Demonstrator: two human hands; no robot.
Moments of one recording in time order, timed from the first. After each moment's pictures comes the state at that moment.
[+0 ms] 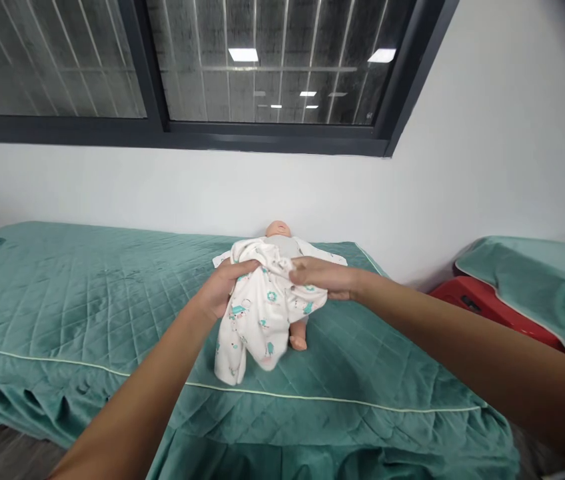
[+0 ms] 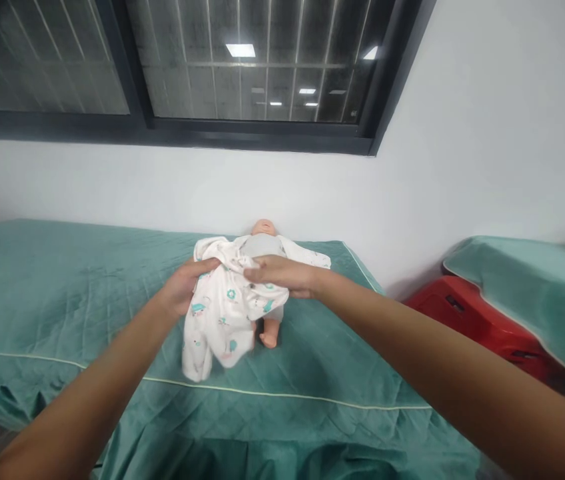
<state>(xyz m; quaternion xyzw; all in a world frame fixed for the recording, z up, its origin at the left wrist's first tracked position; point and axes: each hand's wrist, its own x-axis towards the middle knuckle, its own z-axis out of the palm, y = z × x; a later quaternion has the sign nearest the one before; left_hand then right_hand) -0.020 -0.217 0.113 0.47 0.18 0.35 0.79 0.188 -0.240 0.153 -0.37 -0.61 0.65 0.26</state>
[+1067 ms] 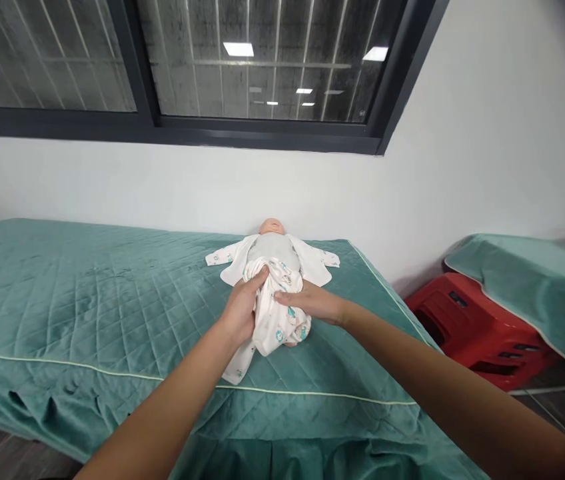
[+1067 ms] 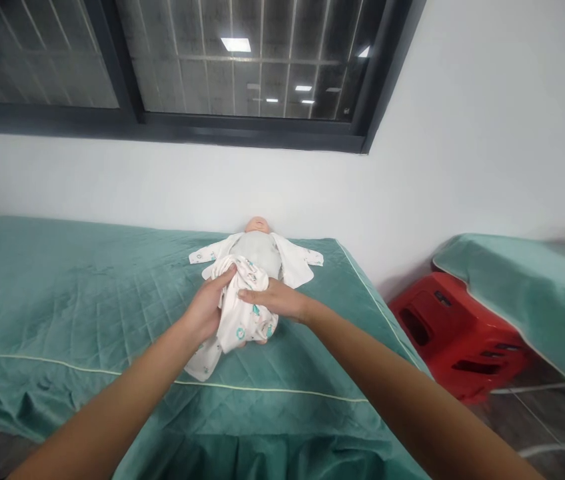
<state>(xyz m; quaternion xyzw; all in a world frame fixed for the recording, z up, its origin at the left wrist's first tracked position) 0.037 -0.241 0.076 0.34 0.27 0.47 0.77 0.203 -0.252 0.078 -0.43 -0.61 0.58 0.33</state>
